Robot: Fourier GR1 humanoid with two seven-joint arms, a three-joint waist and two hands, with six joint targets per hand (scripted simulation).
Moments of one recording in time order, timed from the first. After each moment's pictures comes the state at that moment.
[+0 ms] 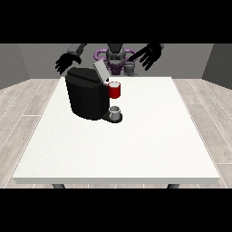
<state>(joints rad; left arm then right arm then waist) -0.96 0.27 0.25 -0.64 -0.52 -0.21 -0.19 -0.14 -0.05 -0.10 -1.34 -0.07 -0.15 -0.11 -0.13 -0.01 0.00</state>
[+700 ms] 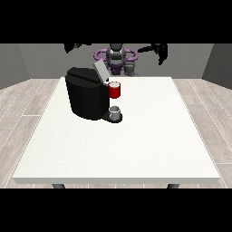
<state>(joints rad) -0.65 0.09 0.36 -0.69 -0.30 -0.25 -0.24 -0.13 -0.15 -0.07 -1.46 -0.08 -0.03 0.00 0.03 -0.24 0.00</state>
